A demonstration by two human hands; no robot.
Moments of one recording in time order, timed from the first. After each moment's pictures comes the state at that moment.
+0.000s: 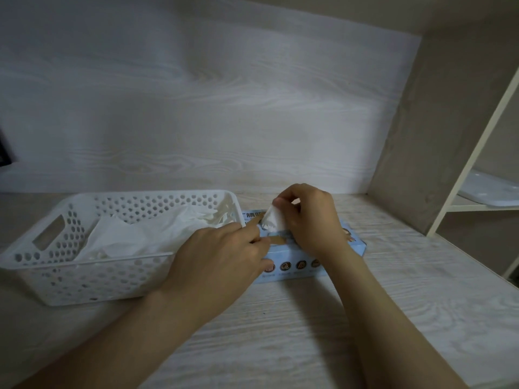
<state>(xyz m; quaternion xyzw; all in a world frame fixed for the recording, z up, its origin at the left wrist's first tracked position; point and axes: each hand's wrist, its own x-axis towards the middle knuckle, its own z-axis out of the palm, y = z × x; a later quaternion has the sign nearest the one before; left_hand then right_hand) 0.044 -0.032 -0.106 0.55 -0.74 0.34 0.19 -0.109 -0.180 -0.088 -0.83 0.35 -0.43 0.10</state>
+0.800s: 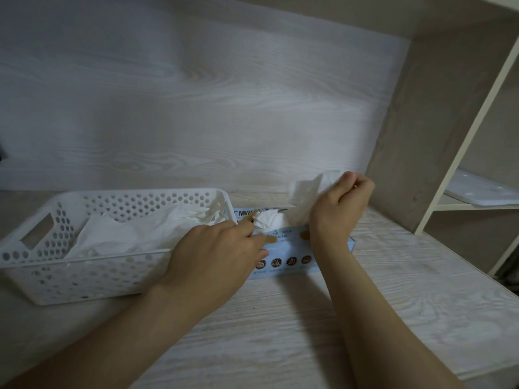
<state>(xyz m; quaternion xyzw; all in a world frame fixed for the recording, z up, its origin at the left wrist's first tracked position) 0.032 -0.029 -0.100 0.58 -0.73 0.32 0.18 -0.112 -0.171 -0.074 -0.47 0.42 -0.76 0.18</state>
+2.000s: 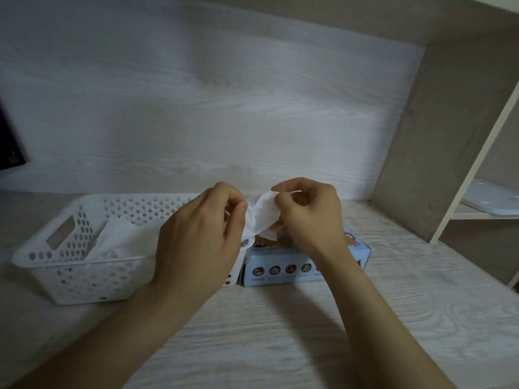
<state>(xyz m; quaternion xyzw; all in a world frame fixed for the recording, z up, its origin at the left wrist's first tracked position) 0.049 -0.007 -0.076 0.62 -0.58 0.22 0.48 -0.097 -0.114 -0.052 -0.71 0.35 -0.51 0.34</state>
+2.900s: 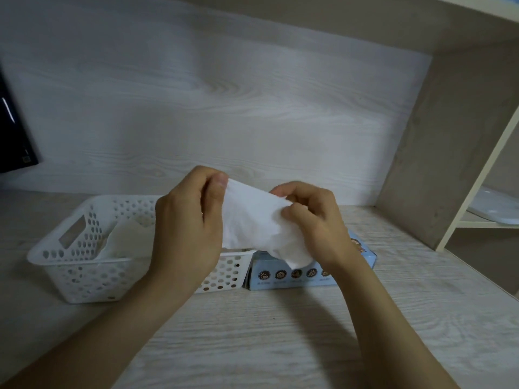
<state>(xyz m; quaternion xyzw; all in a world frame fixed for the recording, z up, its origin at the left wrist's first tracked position) 0.063 -0.005 -0.058 0.59 -0.51 0.14 0.61 -0.105 -0.121 -0.053 -0.78 0.22 -0.45 0.38</state>
